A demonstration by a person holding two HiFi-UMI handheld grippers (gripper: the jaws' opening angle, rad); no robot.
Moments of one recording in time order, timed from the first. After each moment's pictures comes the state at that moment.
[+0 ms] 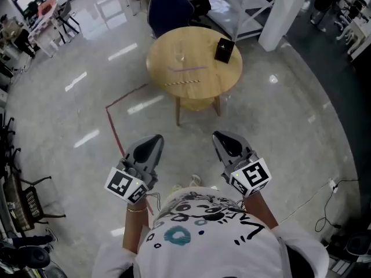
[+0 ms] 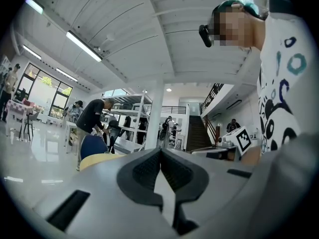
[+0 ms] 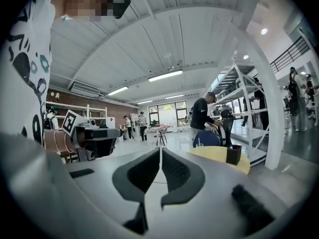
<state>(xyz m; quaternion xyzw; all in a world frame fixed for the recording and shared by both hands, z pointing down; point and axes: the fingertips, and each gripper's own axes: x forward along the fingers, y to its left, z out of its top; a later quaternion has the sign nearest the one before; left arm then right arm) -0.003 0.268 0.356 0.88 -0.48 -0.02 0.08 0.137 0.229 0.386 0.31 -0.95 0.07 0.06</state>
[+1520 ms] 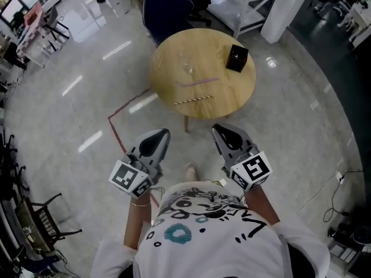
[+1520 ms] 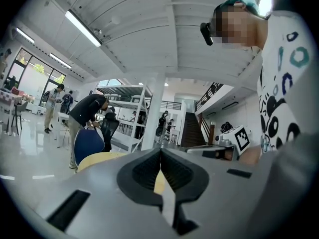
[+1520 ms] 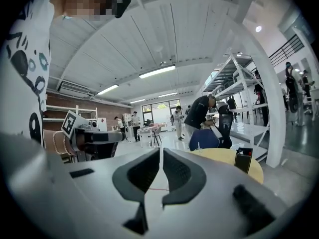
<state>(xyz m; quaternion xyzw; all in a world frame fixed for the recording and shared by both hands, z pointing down) -0.090 0.100 0.371 0.90 -0.43 0.00 0.12 0.032 0.074 0.396 0.34 -0.93 0.09 0.06</state>
